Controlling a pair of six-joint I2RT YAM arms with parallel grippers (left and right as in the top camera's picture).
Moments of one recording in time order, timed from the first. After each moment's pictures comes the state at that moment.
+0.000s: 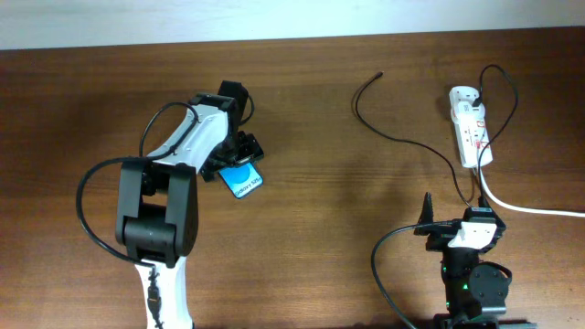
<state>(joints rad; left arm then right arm) -0.24 2.20 1.62 -1.00 -0.04 -0.68 -0.03 0.01 0.01 -0.06 0.10 -0.05</state>
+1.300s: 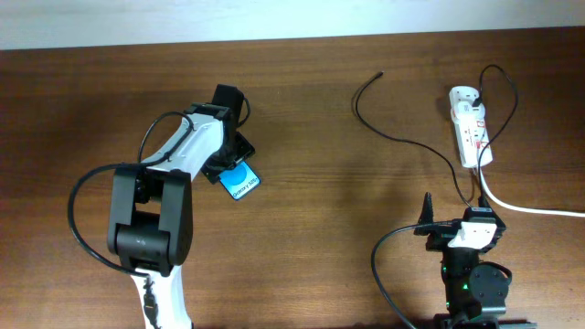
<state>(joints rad) -0.23 2.15 1.49 -0.87 -0.08 -0.89 -0.03 0.01 0.01 -0.06 0.10 -0.05</state>
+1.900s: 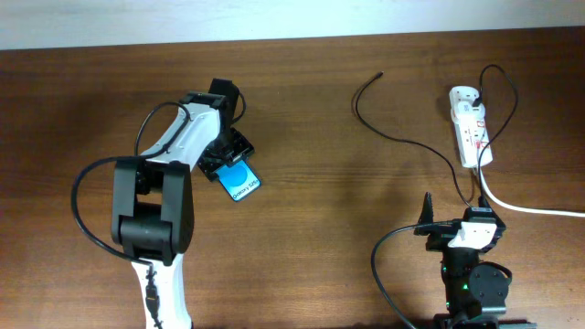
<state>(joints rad) -0.21 2.20 1.63 -1.02 0.01 -0.83 -0.03 0.01 0.01 -0.06 0.10 -0.05</state>
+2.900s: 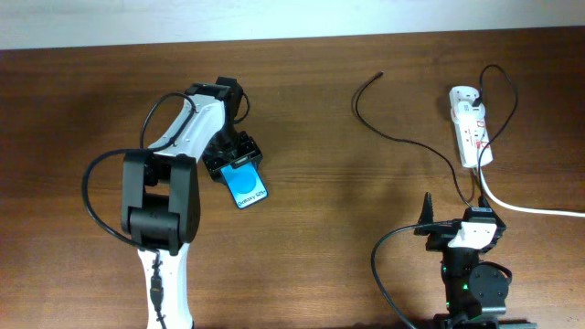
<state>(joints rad) -0.22 2.28 1.77 -1.21 0.15 -0.63 -0.03 0.01 0.01 -0.06 0.10 -0.05</state>
